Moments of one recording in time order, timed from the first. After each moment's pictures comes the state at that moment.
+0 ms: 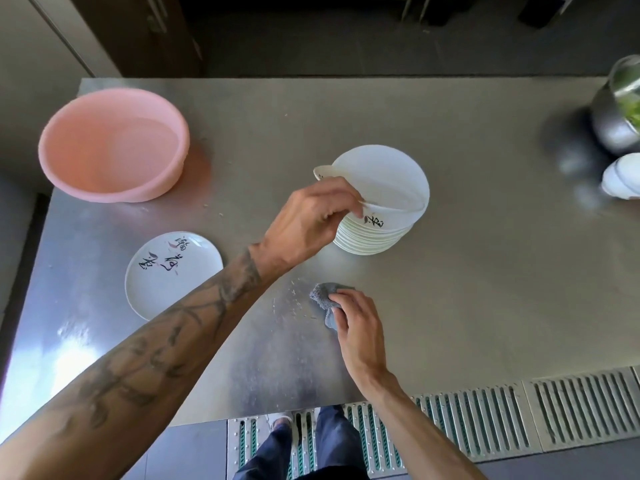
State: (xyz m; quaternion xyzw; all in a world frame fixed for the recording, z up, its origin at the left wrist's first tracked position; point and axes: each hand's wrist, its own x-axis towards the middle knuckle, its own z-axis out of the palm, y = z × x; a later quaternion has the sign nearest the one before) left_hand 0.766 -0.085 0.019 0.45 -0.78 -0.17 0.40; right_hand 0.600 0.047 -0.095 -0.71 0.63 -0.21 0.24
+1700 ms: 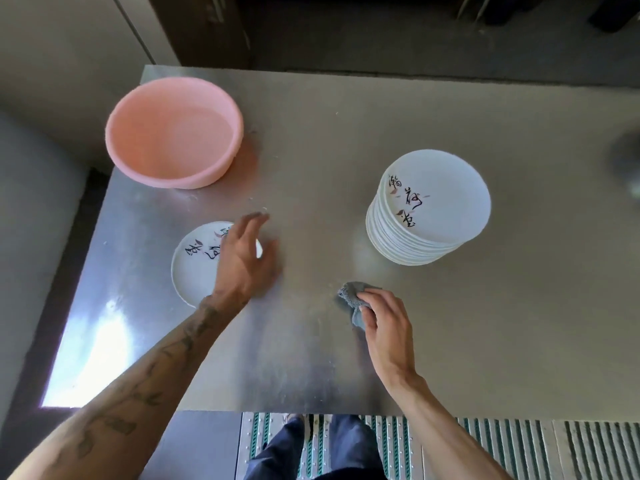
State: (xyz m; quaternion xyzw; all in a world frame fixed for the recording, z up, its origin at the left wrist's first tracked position) left_hand 0.898 -0.006 -0.076 0.74 -0.58 -0.14 0.30; right_hand 0.614 0.029 -0.104 -0.73 0.60 -0.22 0.26
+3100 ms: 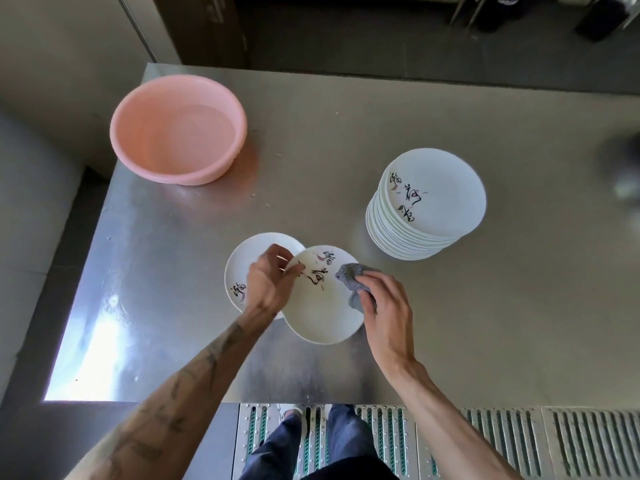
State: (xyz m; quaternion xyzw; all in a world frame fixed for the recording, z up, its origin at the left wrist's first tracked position) left_hand 0.850 0.018 -0.075 0.79 -0.38 -0.37 0.30; right_hand 0.629 0.026 -0.073 -0.74 0.57 -0.28 0.23
